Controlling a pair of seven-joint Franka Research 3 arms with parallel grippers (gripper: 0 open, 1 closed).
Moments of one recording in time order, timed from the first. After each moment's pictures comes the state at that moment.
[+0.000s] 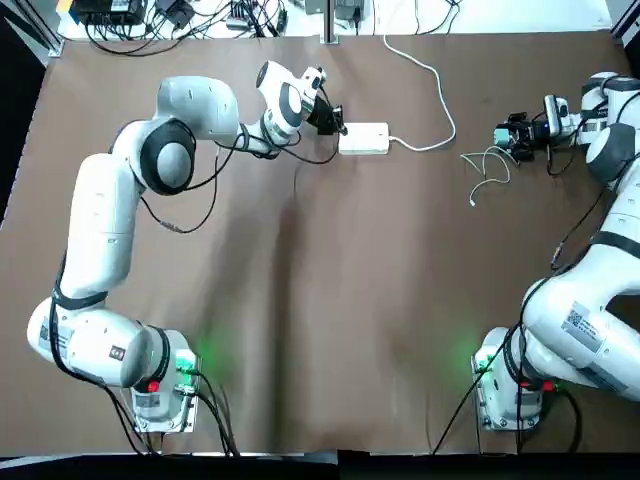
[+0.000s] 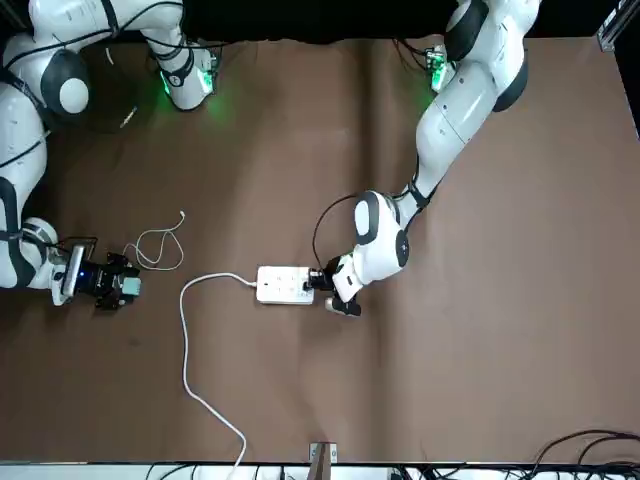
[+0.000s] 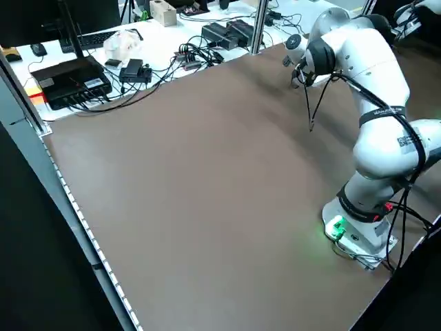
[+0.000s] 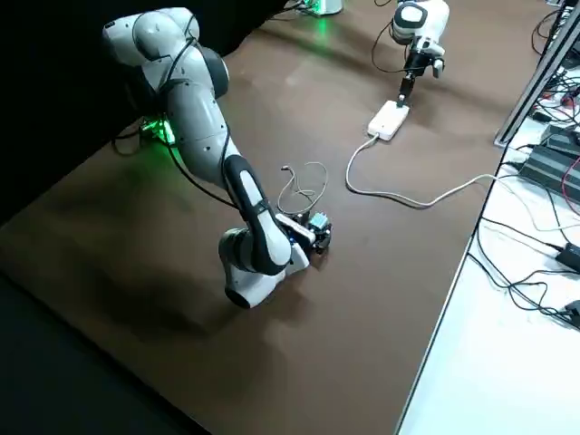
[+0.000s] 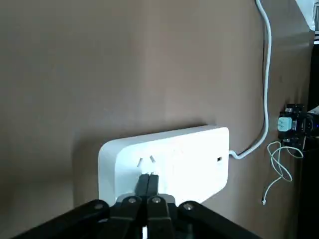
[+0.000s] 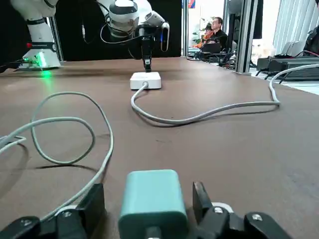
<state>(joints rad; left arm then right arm) -0.29 1.06 -0.53 -1.38 -0.68 2.76 0.13 -0.57 1.16 -0.02 -1.28 1.05 1.45 -2.54</state>
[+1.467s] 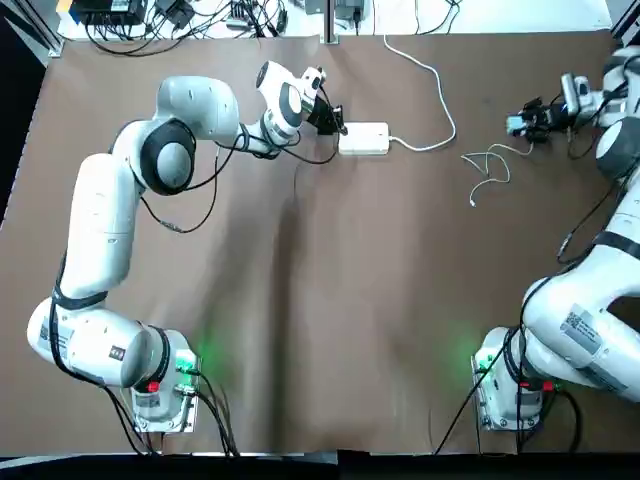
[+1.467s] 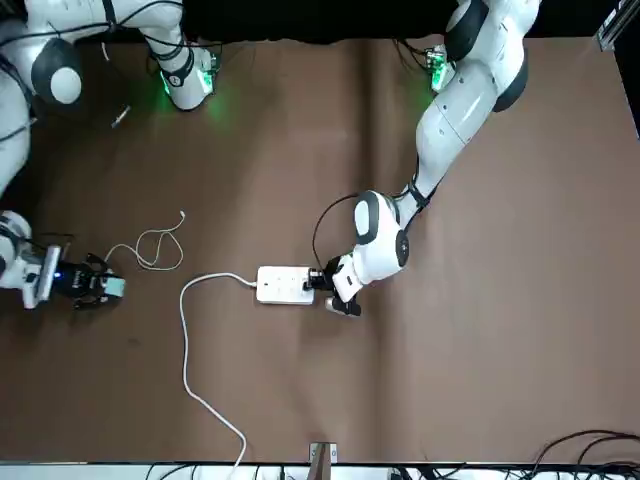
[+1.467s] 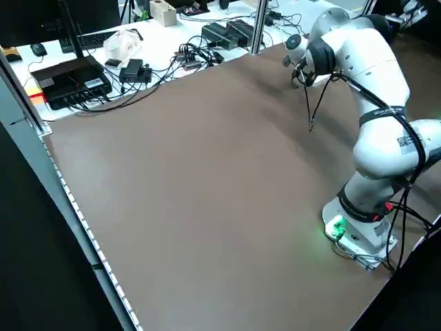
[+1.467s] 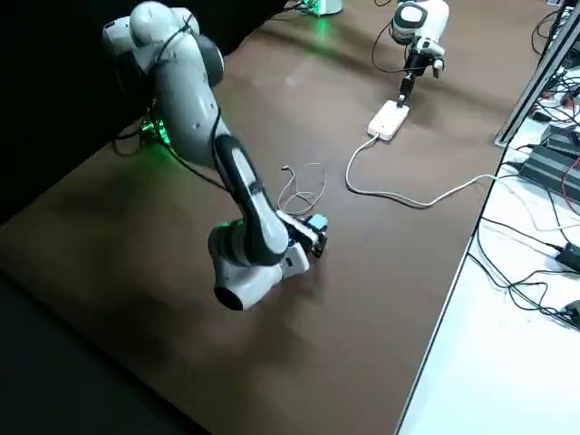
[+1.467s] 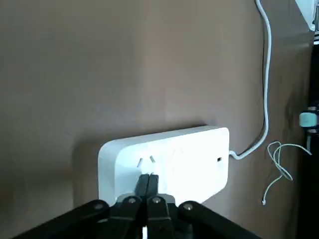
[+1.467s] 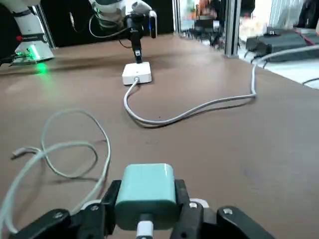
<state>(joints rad) -0.29 1.06 -0.53 -1.38 -0.68 2.76 0.13 -0.57 1.03 -0.06 -1.23 0.96 1.46 -2.34</state>
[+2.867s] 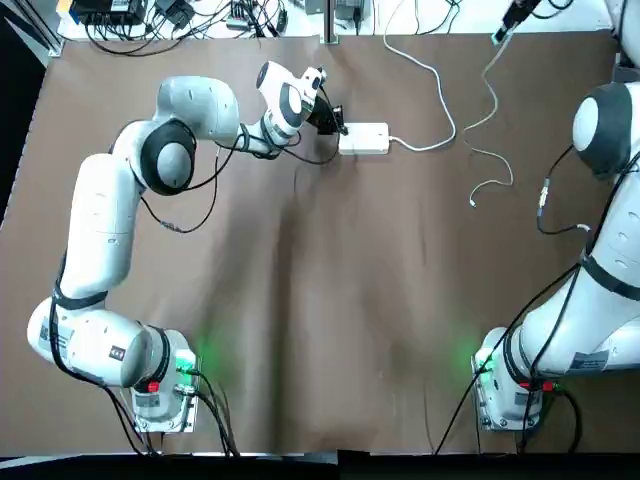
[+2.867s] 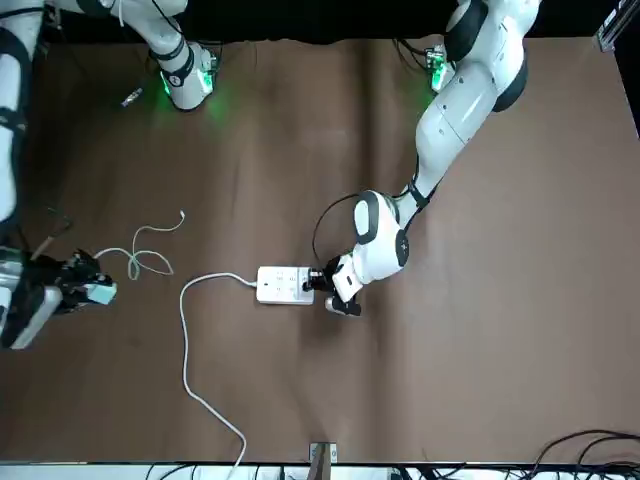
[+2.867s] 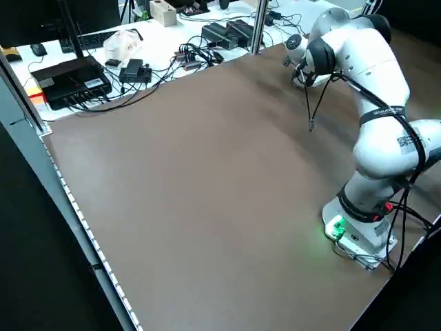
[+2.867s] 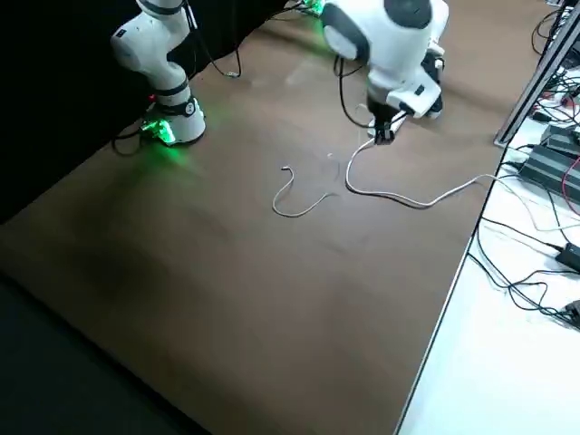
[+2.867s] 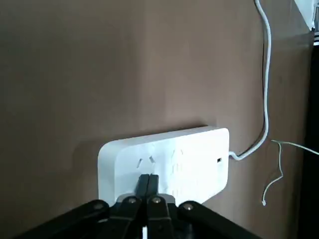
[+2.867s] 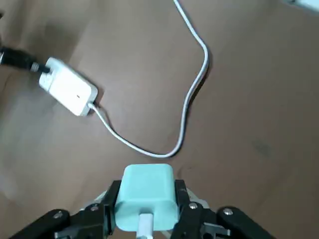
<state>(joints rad) -0.29 1.06 -0.53 -1.38 -0.68 2.77 0.13 0.06 0.53 -0.24 -1.24 0.44 1.61 -0.77</state>
